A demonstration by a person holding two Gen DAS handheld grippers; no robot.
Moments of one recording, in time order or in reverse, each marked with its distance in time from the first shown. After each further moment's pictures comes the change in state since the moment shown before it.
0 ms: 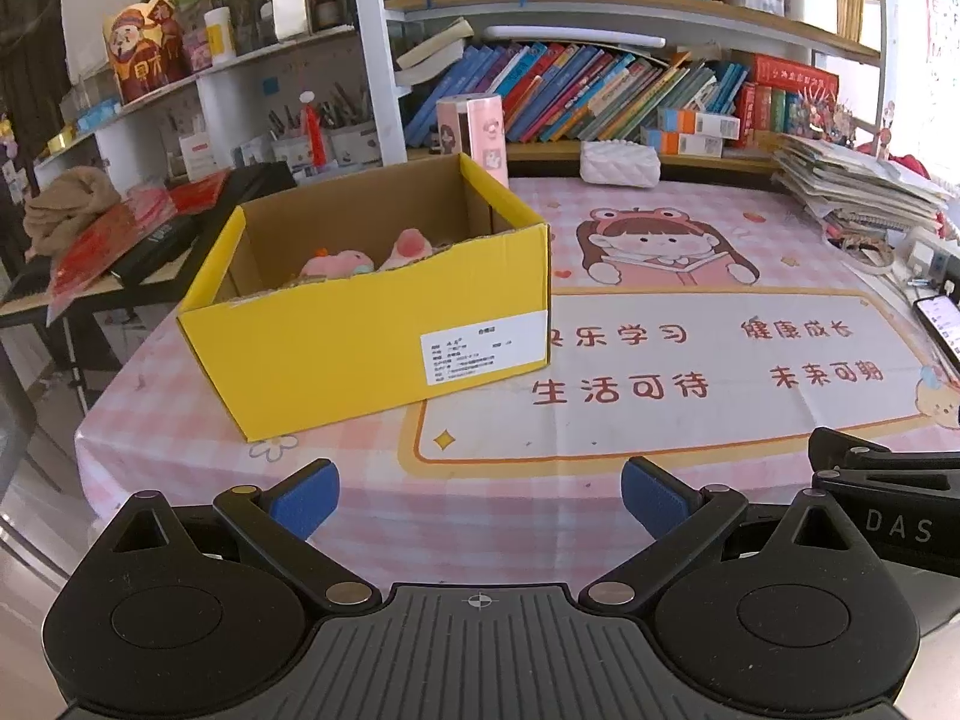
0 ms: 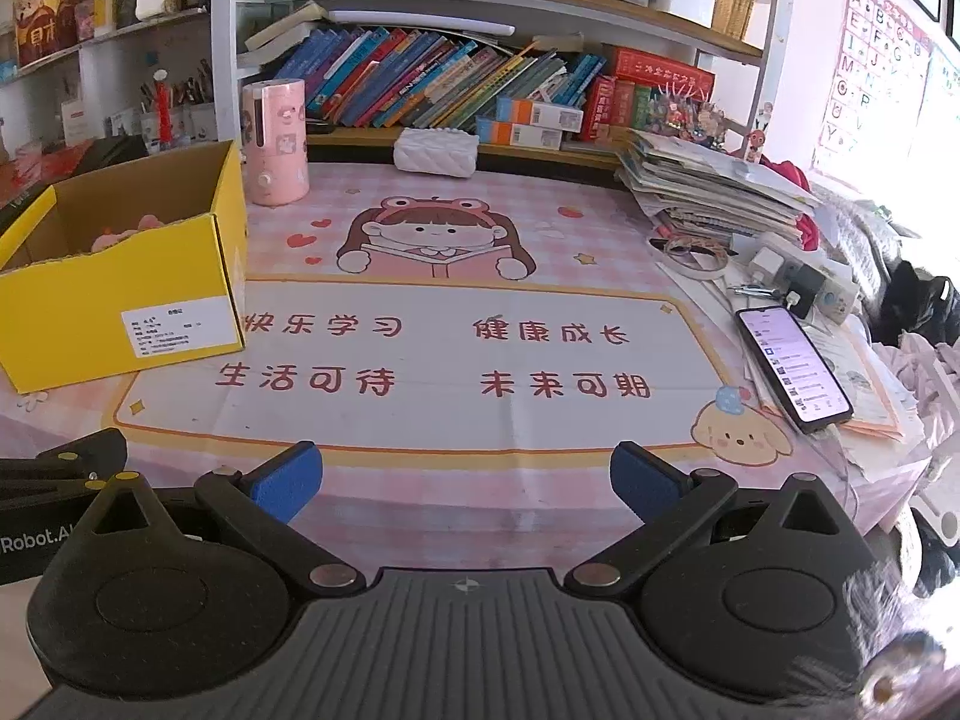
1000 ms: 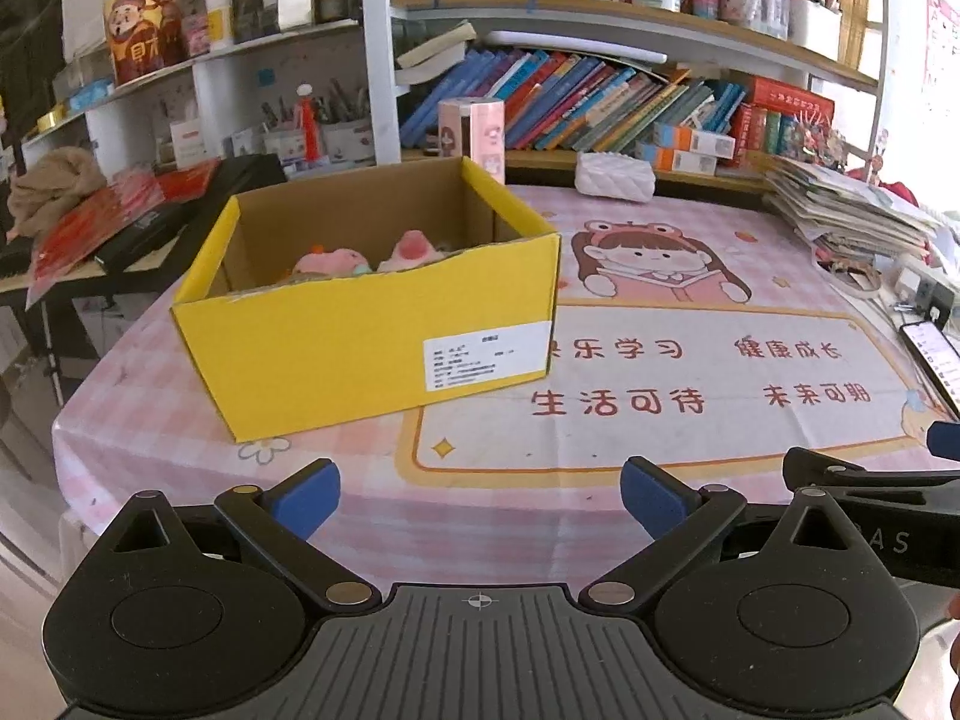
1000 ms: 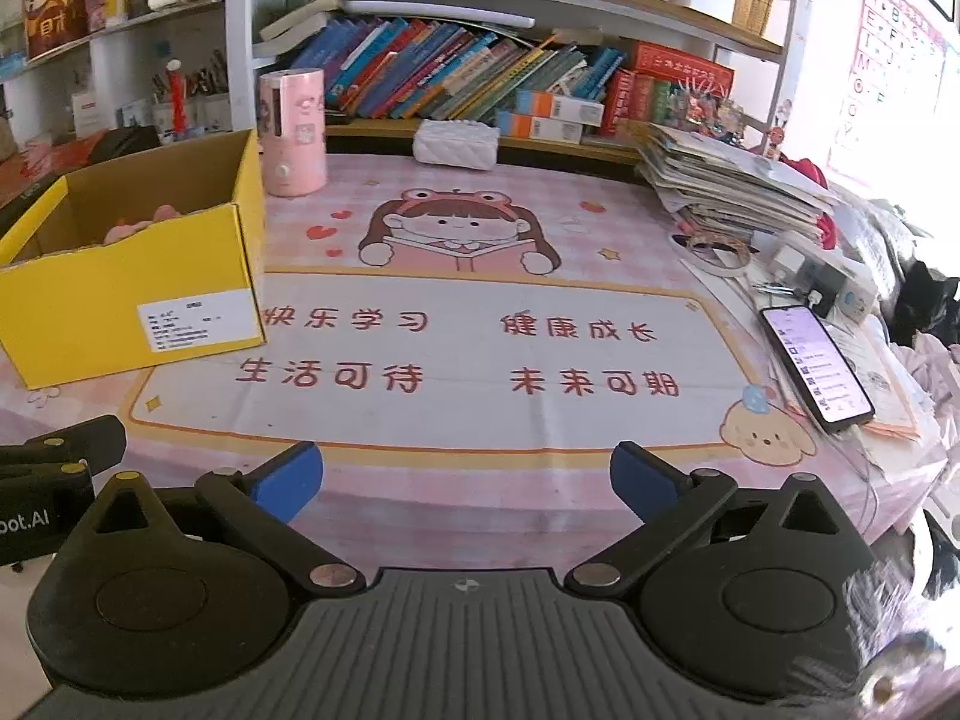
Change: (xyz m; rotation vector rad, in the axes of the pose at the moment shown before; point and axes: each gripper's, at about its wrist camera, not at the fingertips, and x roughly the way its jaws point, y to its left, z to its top) left arm 0.005 0.017 0.002 -0.044 -0.016 -0.065; right arm 0.009 0.009 0.002 -0.005 0.013 0.029
